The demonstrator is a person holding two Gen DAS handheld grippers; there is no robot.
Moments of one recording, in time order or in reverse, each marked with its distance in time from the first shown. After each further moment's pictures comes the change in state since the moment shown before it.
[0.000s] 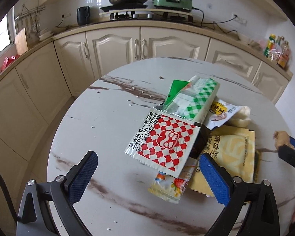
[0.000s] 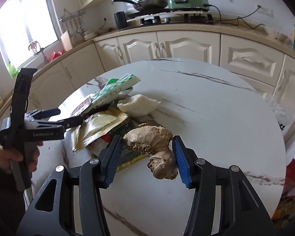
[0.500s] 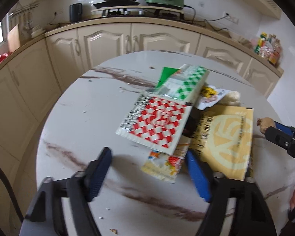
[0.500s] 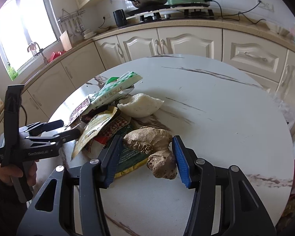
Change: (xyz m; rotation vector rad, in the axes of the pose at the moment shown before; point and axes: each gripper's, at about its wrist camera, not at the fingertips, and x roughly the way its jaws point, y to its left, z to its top) left arm 0.000 0.005 -0.014 0.013 0.022 -0.103; right arm 0.014 0.004 0.000 0.017 0.020 0.022
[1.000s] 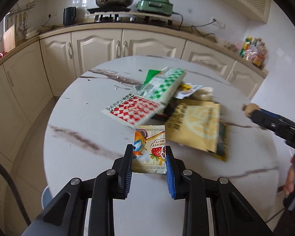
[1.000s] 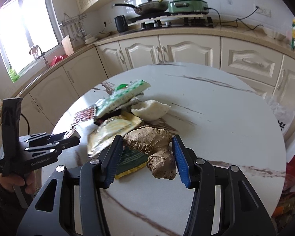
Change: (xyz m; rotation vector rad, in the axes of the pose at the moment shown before) left arm -0.067 0.012 -0.029 -0.001 -0.042 -0.089; right arm -0.033 0.023 0.000 -0.006 -0.046 -0.016
